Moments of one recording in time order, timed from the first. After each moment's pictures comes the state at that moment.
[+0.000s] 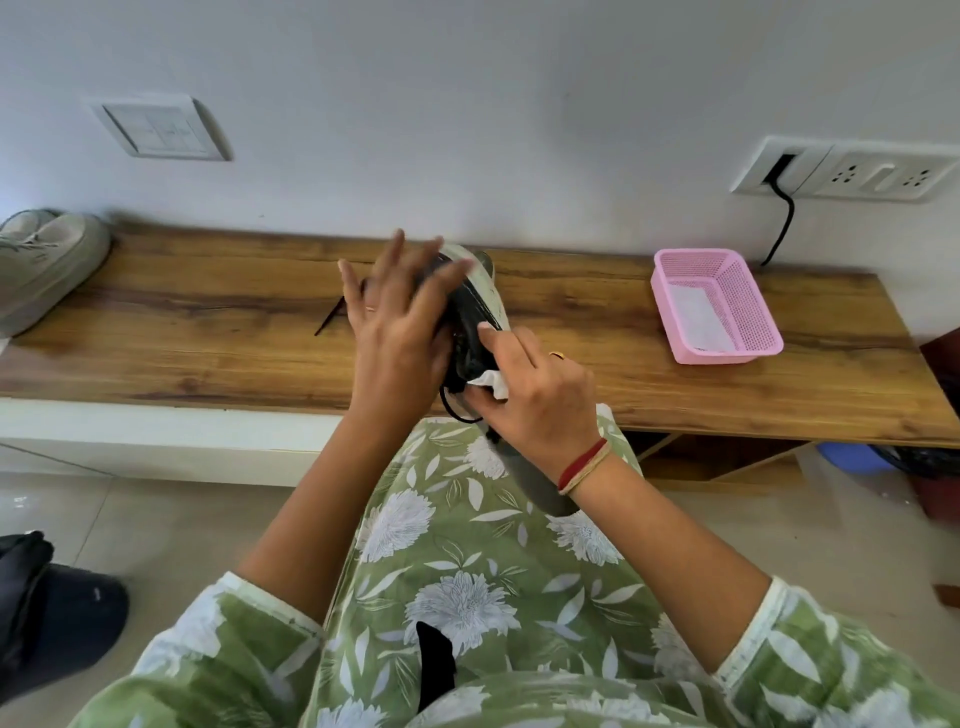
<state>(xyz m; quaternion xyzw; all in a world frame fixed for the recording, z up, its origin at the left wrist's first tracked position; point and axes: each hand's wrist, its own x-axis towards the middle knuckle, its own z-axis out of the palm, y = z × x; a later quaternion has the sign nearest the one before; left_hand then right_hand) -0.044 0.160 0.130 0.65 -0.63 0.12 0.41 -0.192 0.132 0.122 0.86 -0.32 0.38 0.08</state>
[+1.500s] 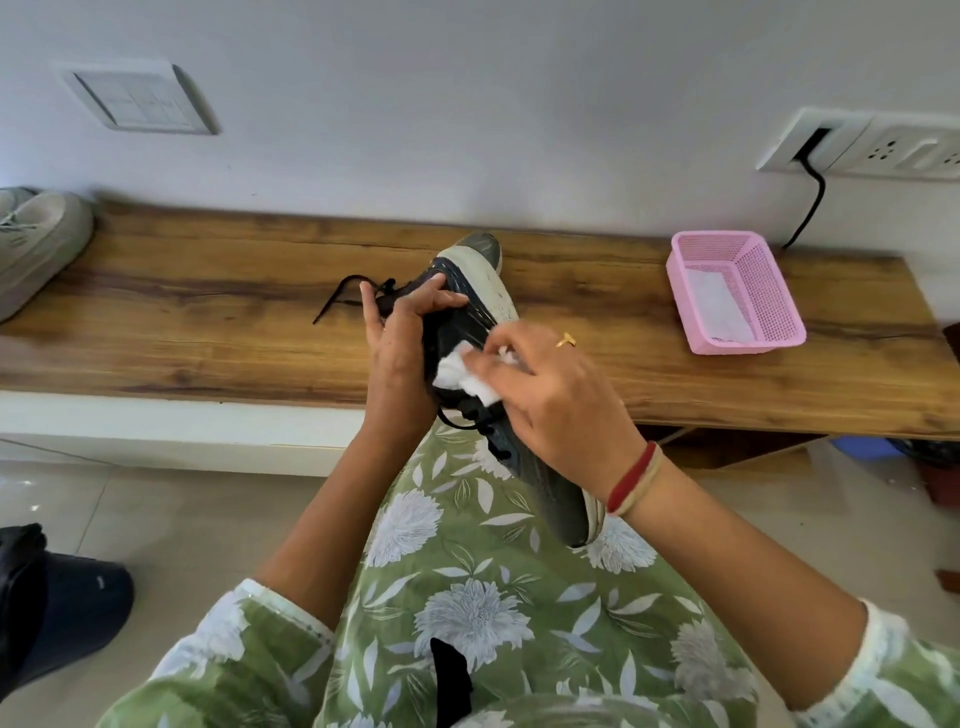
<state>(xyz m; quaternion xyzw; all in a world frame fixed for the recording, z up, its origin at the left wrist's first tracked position) -0.041 0.160 0.089 0.60 -0.61 -0.04 0.52 -0.198 0.130 0.153 0.94 -0.24 0.24 -0.06</state>
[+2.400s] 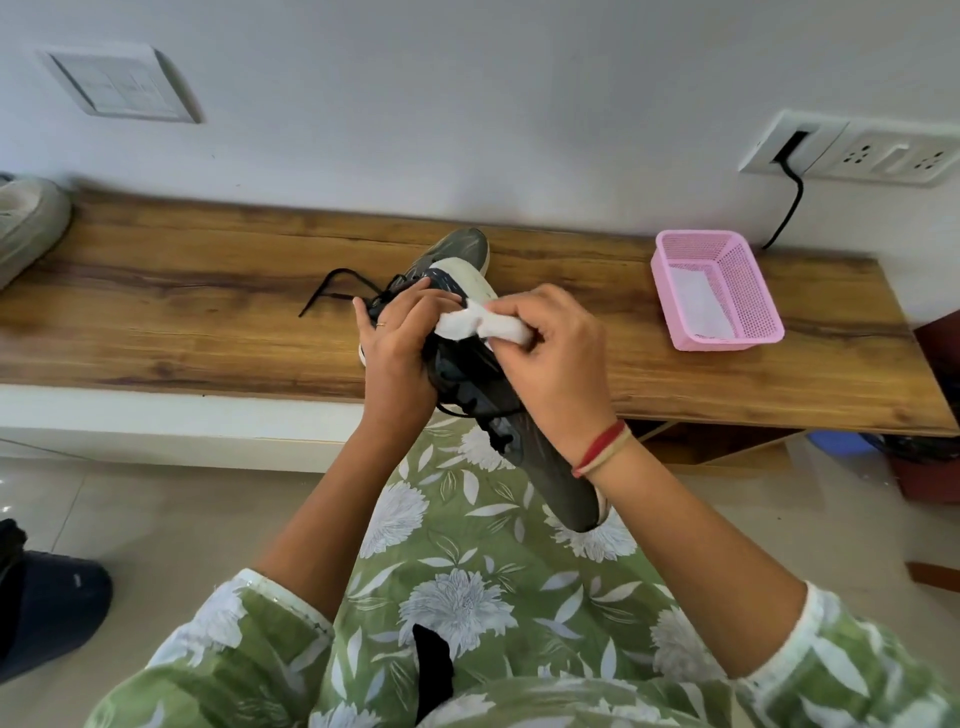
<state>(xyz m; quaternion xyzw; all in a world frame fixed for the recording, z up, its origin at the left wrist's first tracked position) -0.049 0.156 0.084 0.65 -0.57 -0.08 0.49 -0.188 0.119 0.147 0.80 -0.41 0.38 -0.23</state>
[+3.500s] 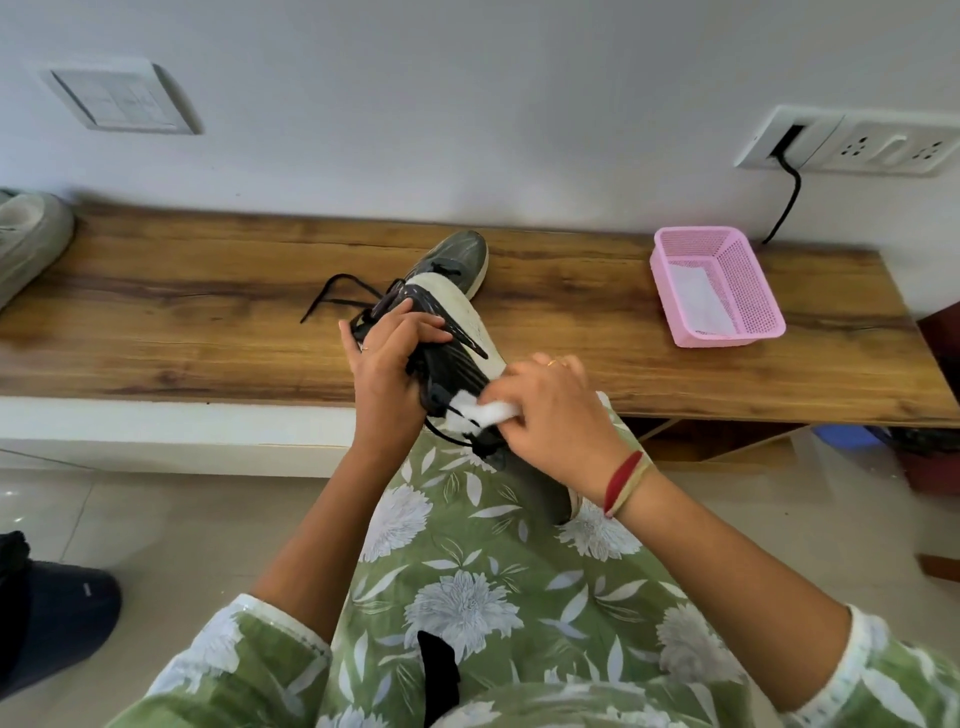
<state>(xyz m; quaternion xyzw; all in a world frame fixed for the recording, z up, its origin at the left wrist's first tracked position) -0.043 0.170 0.075 0.66 -0.55 -0.09 0.50 -0.209 0.134 0.131 0.91 -0.37 0.09 -0.17</state>
